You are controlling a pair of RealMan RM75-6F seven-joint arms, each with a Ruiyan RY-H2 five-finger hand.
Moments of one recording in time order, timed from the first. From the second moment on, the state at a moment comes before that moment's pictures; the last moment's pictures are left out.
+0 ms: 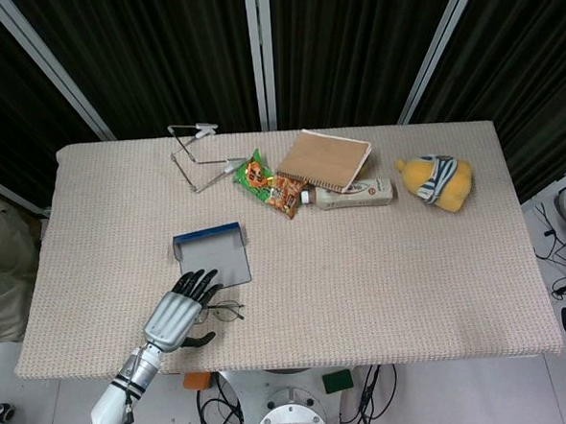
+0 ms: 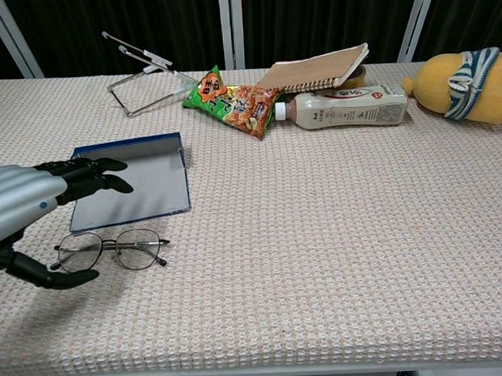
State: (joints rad) left arm -0.33 -1.50 -0.03 -1.68 1.50 1.06 0.49; right arm -0.10 -1.10 0.04 -1.44 -1.55 1.66 0.13
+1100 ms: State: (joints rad) left arm -0.42 -1.59 -0.04 -1.60 1.34 1.06 0.54; right arm -0.10 -1.13 0.04 -1.38 -1.53 1.62 0.17
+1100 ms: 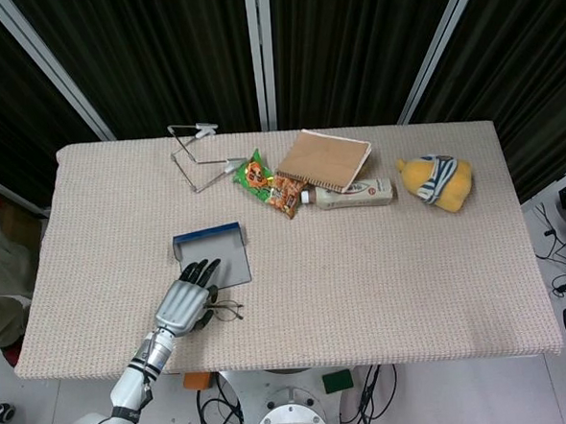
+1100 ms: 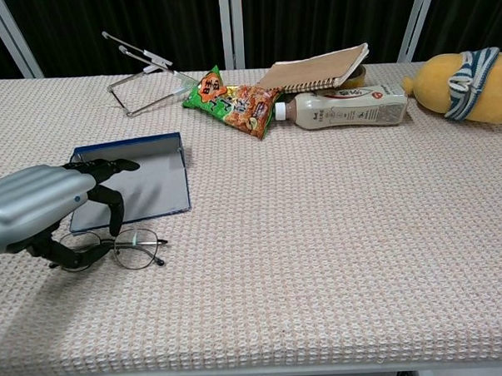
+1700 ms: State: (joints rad) left arm -0.44 -1.59 -0.03 -1.61 1.30 1.08 0.56; right arm -0.10 -1.13 0.04 -1.38 -1.53 1.62 0.17
